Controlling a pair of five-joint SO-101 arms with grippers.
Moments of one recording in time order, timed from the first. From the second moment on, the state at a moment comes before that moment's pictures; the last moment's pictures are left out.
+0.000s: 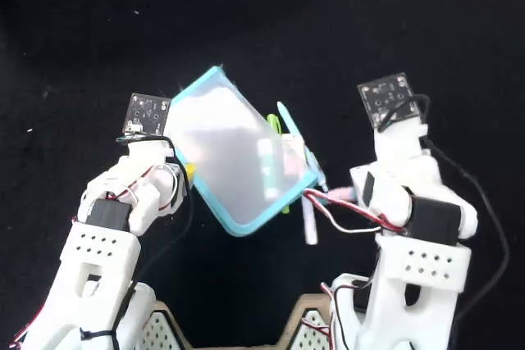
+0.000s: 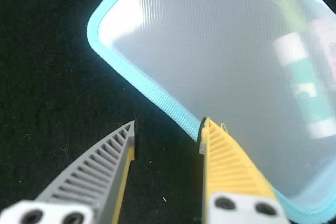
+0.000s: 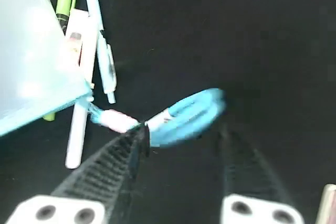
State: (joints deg) left arm 5.1 -55.5 67.7 43.6 -2.0; right arm 12.0 -56.0 42.1 81.4 21.2
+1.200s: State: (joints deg) left arm -2.6 -55.1 67.7 41.0 -2.1; right arm -5.9 -39.4 71.9 48.5 47.8
